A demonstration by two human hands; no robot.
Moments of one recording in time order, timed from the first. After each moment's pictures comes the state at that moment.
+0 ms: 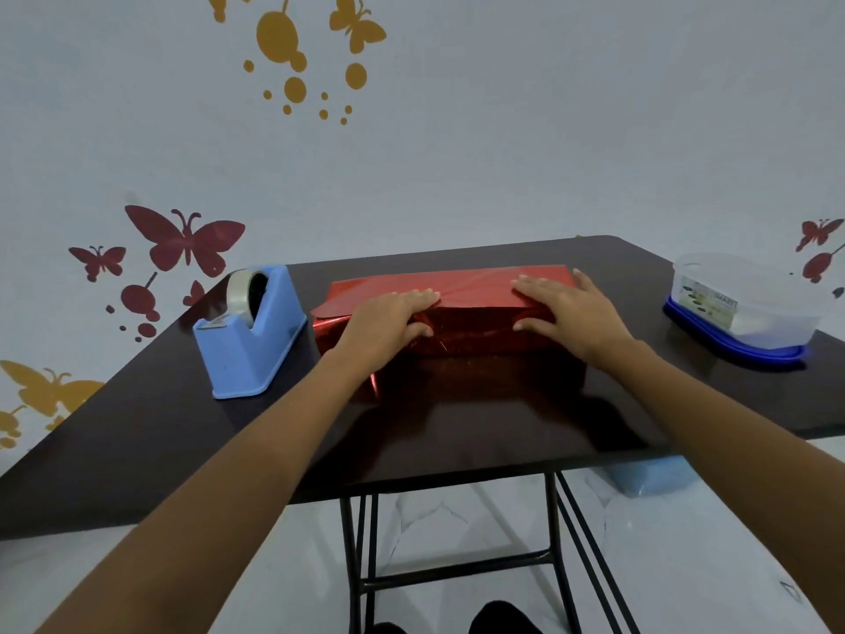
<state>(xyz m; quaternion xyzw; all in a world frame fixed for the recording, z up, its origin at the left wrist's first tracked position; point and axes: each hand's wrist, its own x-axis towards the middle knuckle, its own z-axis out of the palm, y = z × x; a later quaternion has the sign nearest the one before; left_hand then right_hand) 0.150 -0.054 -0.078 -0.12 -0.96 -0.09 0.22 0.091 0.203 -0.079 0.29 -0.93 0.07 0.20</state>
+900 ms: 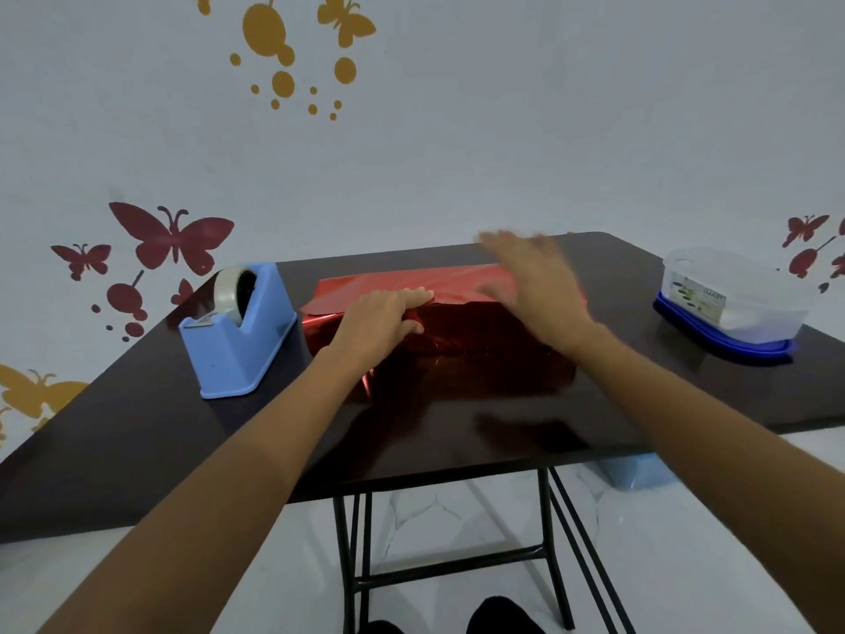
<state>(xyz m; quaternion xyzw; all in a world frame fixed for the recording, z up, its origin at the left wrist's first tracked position) 0.152 -0.046 -0.075 -0.09 -0.97 -0.09 0.21 0.110 0.169 -0.056 0.33 -0.86 0.20 0.33</state>
